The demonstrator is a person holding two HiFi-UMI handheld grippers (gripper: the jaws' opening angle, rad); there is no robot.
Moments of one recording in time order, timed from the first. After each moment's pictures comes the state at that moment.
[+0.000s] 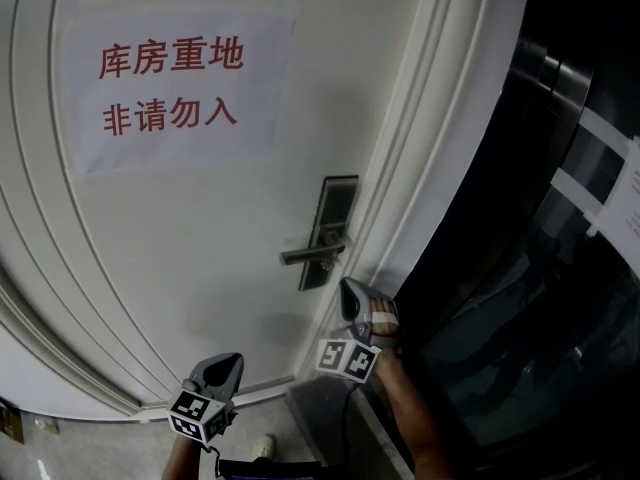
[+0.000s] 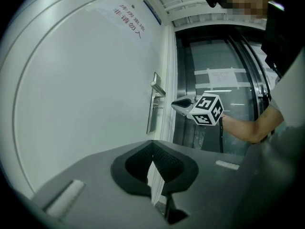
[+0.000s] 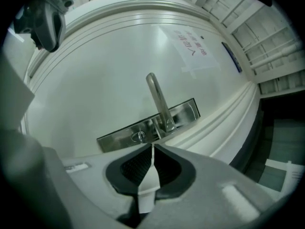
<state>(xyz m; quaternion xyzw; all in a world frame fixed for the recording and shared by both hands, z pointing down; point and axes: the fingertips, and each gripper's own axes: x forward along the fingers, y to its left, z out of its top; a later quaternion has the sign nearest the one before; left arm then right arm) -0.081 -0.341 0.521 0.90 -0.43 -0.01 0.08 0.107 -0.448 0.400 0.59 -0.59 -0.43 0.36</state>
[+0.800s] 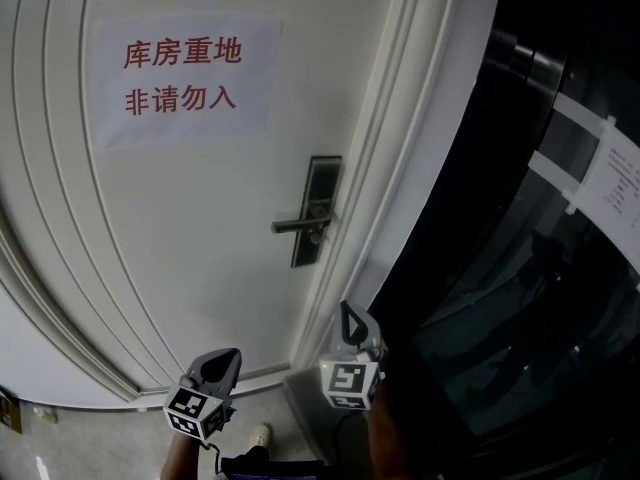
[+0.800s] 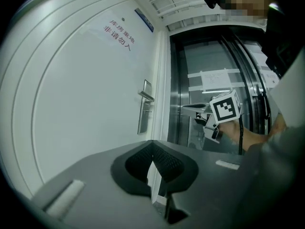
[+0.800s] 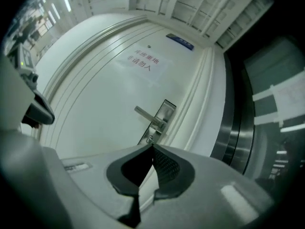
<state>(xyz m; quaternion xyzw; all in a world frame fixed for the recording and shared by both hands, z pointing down) -0.072 -0.266 0.511 0.90 -0.43 -0.02 0.06 0.116 -0.319 0.406 0.63 -0.72 -0.23 0.16</state>
